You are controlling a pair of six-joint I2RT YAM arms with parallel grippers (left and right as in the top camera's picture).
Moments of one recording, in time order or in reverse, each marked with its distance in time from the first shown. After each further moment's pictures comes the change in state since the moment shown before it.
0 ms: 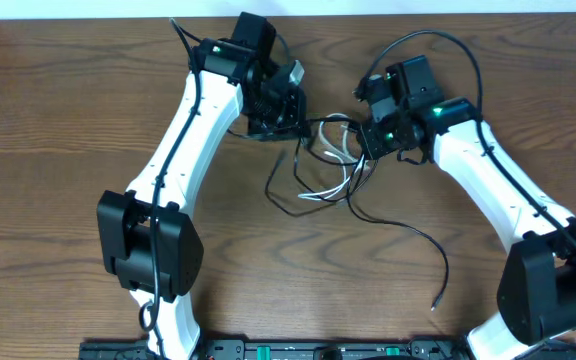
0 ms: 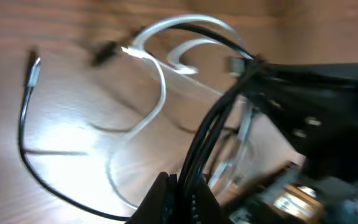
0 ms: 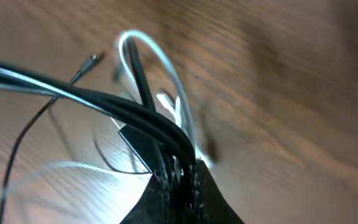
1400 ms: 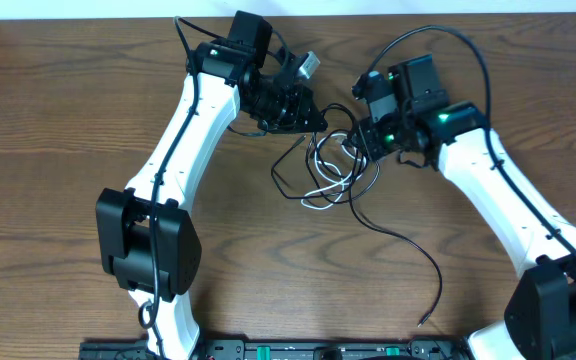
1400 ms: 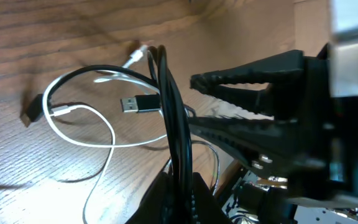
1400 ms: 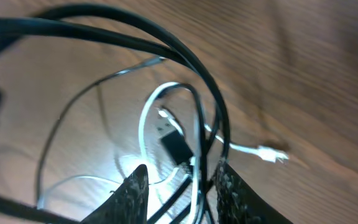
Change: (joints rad) left arm 0.018 0.000 -0.042 0.122 0.274 0.191; right arm 0.045 -0.071 -0.004 -0.002 0.010 -0.045
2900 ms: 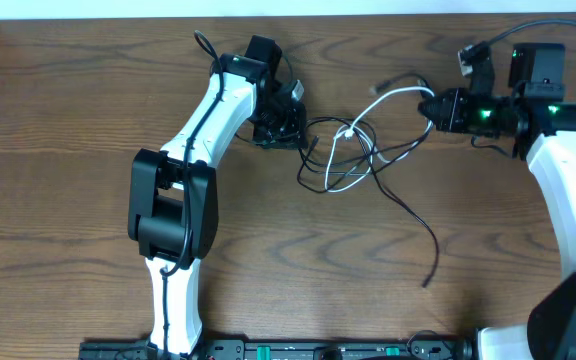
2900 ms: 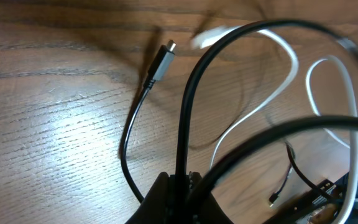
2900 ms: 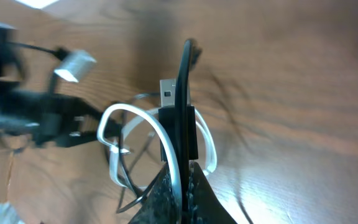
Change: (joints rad) left arm 0.002 0.202 -0.015 0.020 -0.269 -0.148; right arm -0.415 -0.072 -0.023 -0.017 -0.384 0.212
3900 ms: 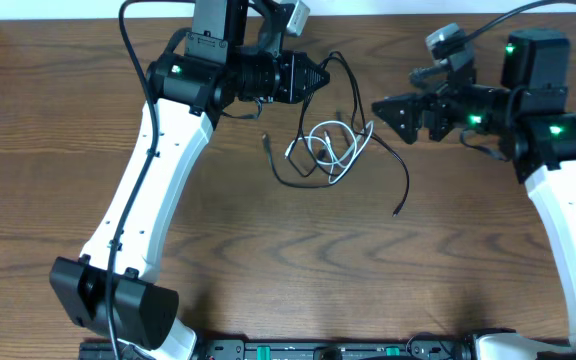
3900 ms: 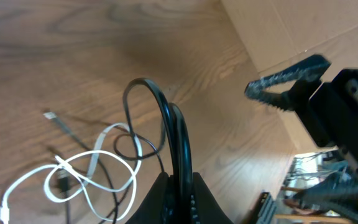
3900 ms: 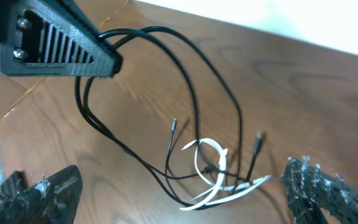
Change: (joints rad) left arm 0.000 -0.437 -0.009 0.266 0.206 0.005; right arm 0.150 -0.179 0.073 0.051 -0.134 -0.266
